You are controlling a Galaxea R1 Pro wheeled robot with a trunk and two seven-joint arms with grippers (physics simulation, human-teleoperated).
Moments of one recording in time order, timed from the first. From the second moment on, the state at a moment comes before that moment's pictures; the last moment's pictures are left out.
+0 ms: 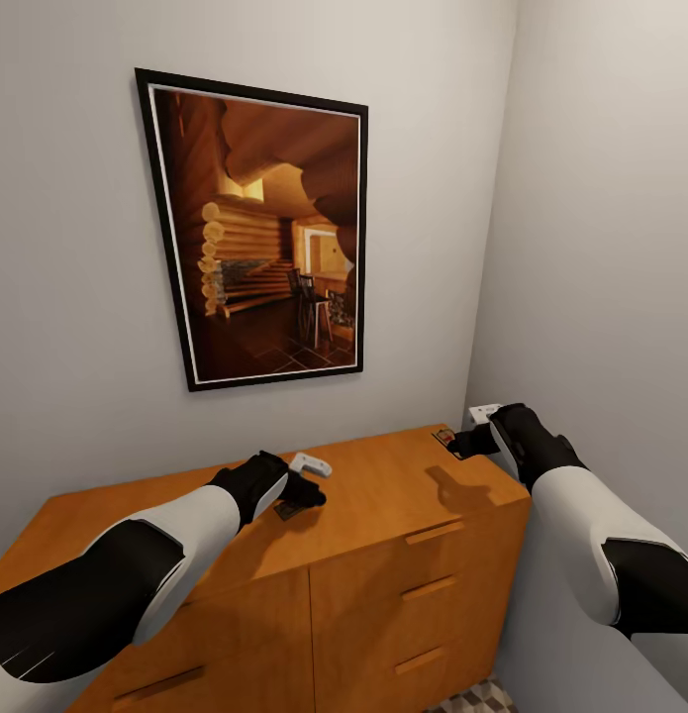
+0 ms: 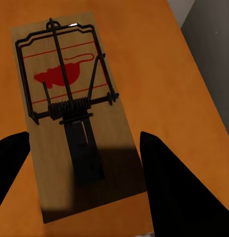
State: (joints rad) left arm -1.14 -0.17 -0.43 -0.07 0.12 0.48 -0.20; right arm -1.11 -0.09 -0.07 -0.48 0.33 0.75 0.30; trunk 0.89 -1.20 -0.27
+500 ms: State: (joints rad) left arm -1.14 -0.17 -0.43 -0.07 0.12 0.51 -0.19; right arm -1.11 -0.09 -0.07 -0.48 0.33 0.75 0.31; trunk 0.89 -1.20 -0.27
